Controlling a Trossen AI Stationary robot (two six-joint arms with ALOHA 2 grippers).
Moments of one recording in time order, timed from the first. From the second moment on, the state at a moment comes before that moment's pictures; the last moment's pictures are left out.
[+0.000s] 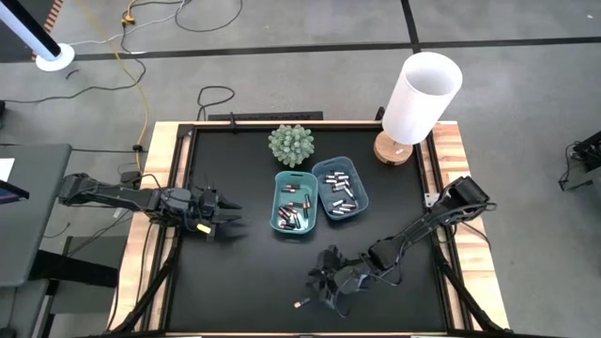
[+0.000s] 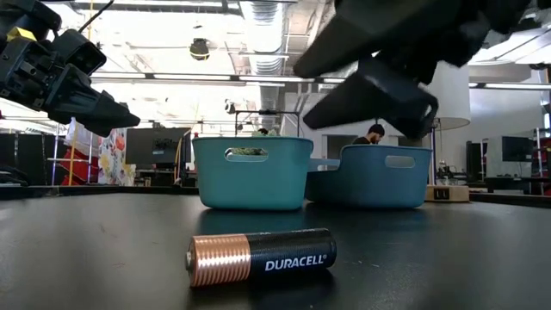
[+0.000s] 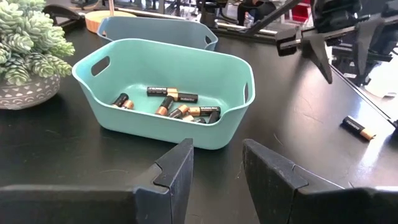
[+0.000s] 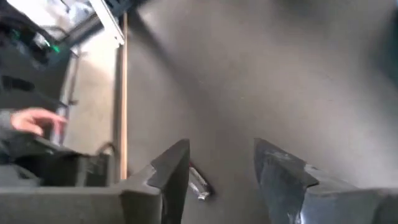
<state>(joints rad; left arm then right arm) -0.13 0.32 0.01 0.05 -0.16 -0.15 0.56 1.86 1.04 0.22 0.36 0.86</state>
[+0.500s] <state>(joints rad) -0.13 0.32 0.01 0.05 -0.16 -0.15 0.44 1.86 1.04 0.14 0.37 0.80</state>
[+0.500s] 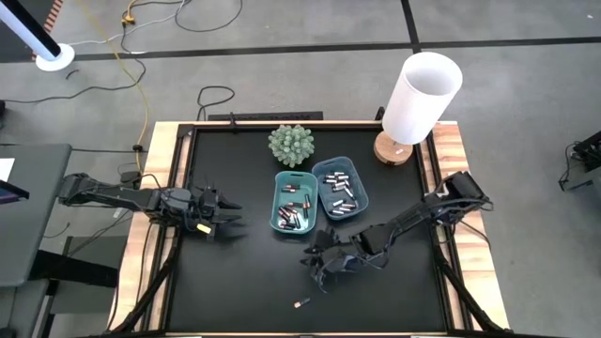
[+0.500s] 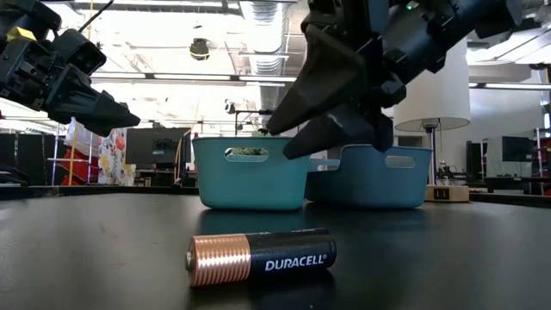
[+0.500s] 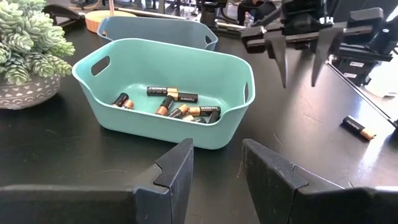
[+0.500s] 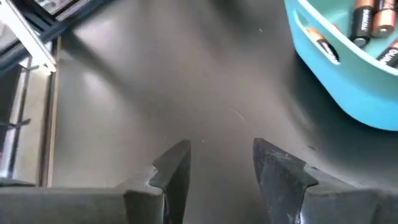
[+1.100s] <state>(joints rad) -0.13 0.32 0.01 0.05 -0.16 -0.15 0.39 1.86 1.04 0.17 0.31 0.55</state>
